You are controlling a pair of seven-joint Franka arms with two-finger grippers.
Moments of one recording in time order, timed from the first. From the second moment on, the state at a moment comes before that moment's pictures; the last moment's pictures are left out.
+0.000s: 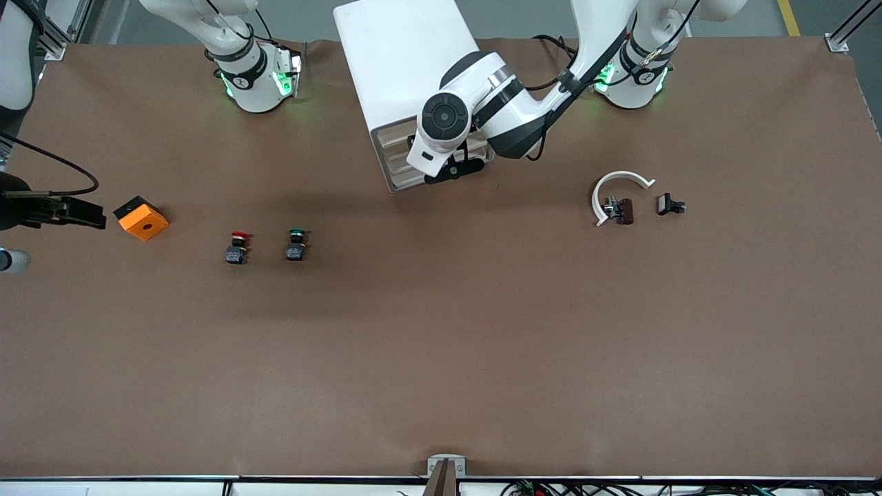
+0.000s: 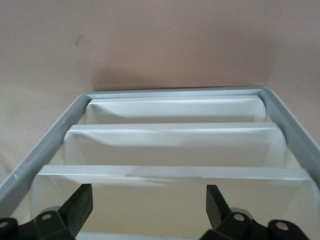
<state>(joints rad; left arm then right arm) -0.48 0.49 -0.49 -1.68 -0.21 1.86 -1.16 0.03 0.31 -0.07 -1.19 -0.07 1.33 -0.04</state>
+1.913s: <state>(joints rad) 0.27 0.24 -0.47 -1.46 0.21 1.68 -0.18 0.01 -0.08 -0.05 -1.55 -0.04 1.39 -0.04</state>
